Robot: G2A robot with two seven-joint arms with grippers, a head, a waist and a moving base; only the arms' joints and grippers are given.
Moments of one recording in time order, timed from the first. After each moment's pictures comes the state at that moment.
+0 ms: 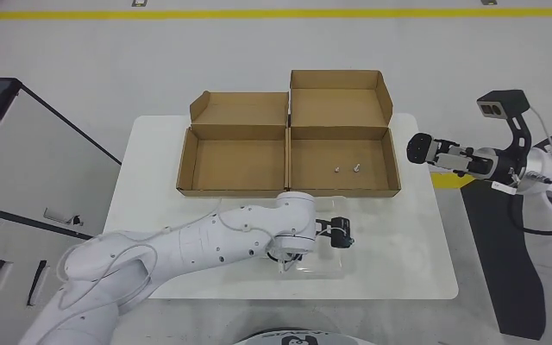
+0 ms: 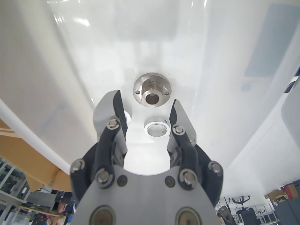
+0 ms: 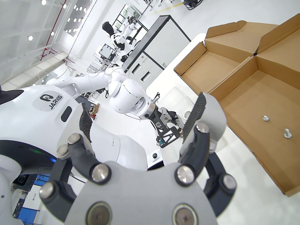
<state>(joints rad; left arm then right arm) 0.61 -1.32 -0.18 -1.66 0.78 -0.32 -1.48 -1.30 -0.85 1.73 -1.67 0.59 -0.42 1.40</state>
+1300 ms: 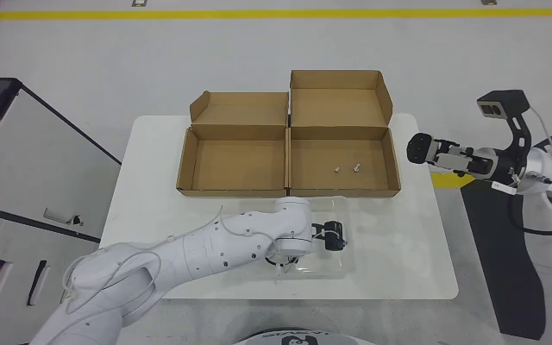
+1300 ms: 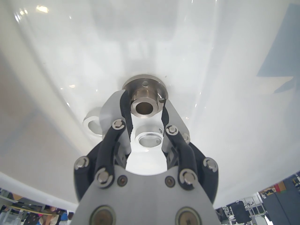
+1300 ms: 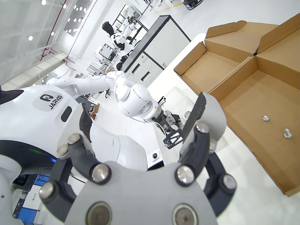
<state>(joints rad) 0.69 -1.33 -0.21 -1.60 0.84 -0.34 -1.47 -1.30 -0.85 1.73 -1.67 0.59 -0.42 1.40</state>
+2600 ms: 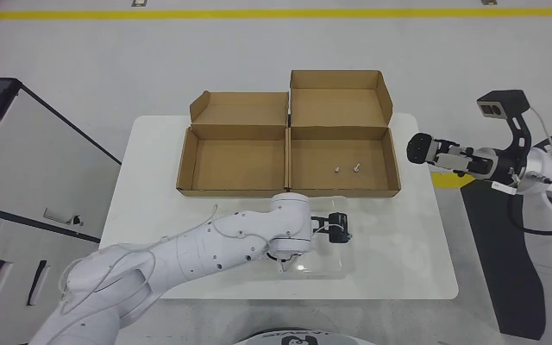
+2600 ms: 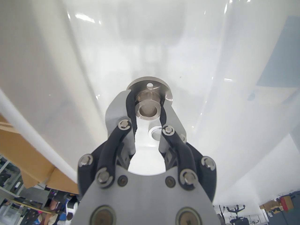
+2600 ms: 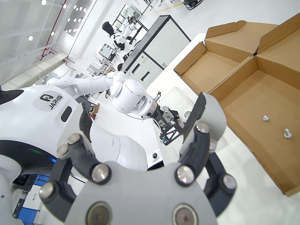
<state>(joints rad) 0.70 -1.30 -0.28 -1.72 0.89 -0.34 -1.48 -1.30 -0.85 1.73 -1.67 0.59 -0.42 1.40</state>
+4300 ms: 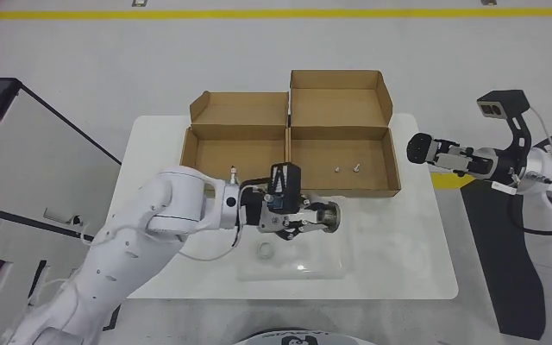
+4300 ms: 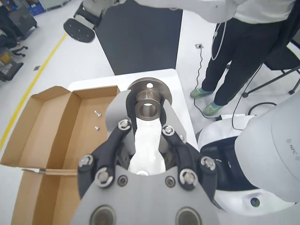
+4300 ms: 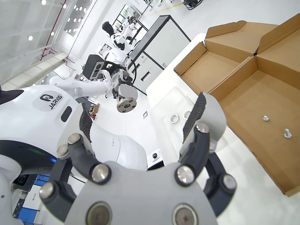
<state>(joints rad) 1.10 -0.99 -0.99 -2.06 0.67 -0.84 -0.57 -1.30 -0.85 1.73 -1.67 0.59 -0.42 1.40</state>
